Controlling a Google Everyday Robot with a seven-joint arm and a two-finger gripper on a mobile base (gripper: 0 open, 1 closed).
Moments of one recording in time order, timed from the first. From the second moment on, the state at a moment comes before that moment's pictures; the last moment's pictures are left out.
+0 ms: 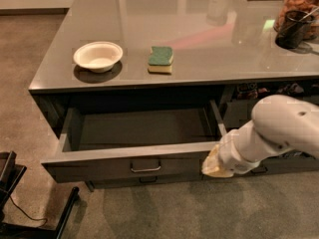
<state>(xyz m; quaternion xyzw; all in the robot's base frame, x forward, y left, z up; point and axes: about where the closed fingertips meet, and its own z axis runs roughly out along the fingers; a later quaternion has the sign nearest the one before) 0.427 -0.151 0.692 -0.63 0.75 0.10 0.18</state>
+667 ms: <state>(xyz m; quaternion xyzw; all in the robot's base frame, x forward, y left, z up) 0.481 -0.119 0.654 -0.64 0.69 0.08 0.31</state>
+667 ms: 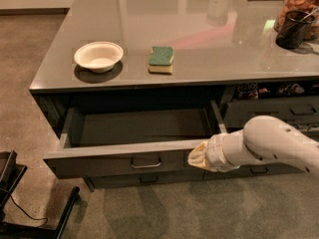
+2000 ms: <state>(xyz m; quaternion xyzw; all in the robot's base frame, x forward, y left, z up) 0.517 -0.120 0.641 -0.65 0.67 0.03 0.36</state>
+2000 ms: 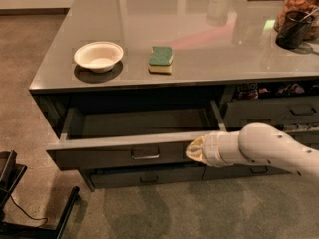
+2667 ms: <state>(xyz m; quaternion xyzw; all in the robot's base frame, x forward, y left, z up) 0.567 -0.118 0.633 -0.64 0.65 -0.01 0.40</state>
